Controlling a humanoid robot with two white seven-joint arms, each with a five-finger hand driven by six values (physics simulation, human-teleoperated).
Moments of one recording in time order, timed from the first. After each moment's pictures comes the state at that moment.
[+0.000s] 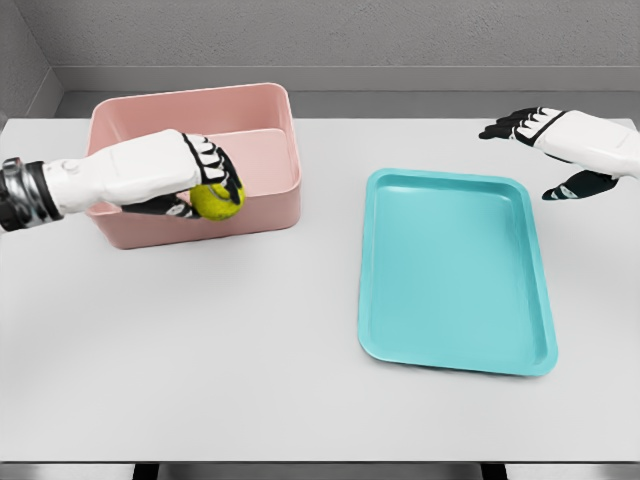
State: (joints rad) left arm -0.73 0.92 -0.79 -1.61 -0.30 -0.61 -0.20; right arm -0.84 -1.07 0.95 -1.36 0.16 -0.61 0.15
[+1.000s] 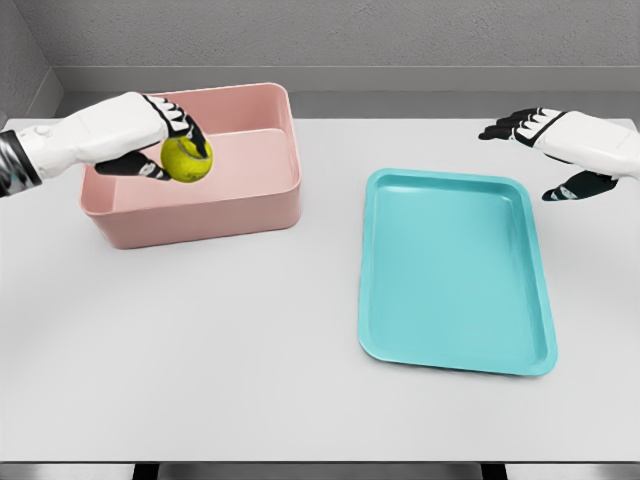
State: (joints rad) left arm -0.77 0.86 -0.74 -1.40 -0.32 -0.61 -0.20; right arm -0.84 -1.07 0.95 -1.36 0.16 -0.61 0.15
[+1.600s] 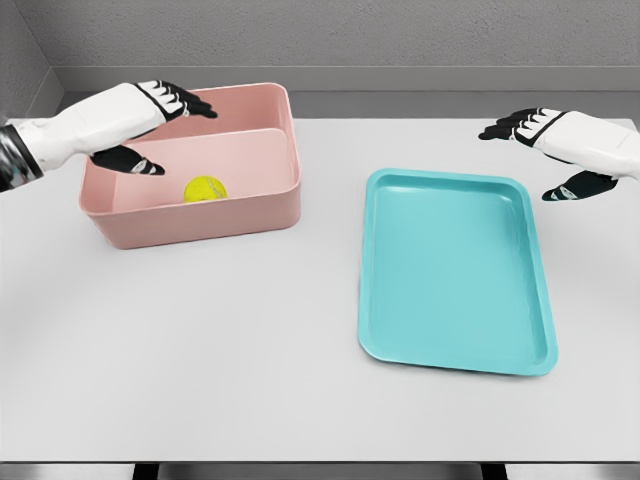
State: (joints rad) left arm -0.76 0.81 -0.68 -1.33 -0.32 -0.61 -0.22; right arm -0.84 -1.07 0.95 -1.36 0.16 -0.61 0.15
